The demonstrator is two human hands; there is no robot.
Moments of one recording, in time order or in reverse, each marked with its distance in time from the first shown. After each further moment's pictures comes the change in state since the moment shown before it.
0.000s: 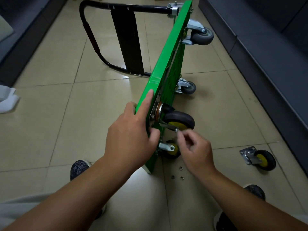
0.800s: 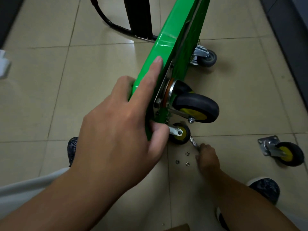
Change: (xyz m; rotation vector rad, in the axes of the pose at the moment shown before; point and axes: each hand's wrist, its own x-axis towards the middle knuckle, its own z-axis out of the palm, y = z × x) left_hand 0.002 -0.004 0.000 0.049 -0.029 0.029; right_hand -0.061 0.243 0.064 -0.773 -0.650 0.518
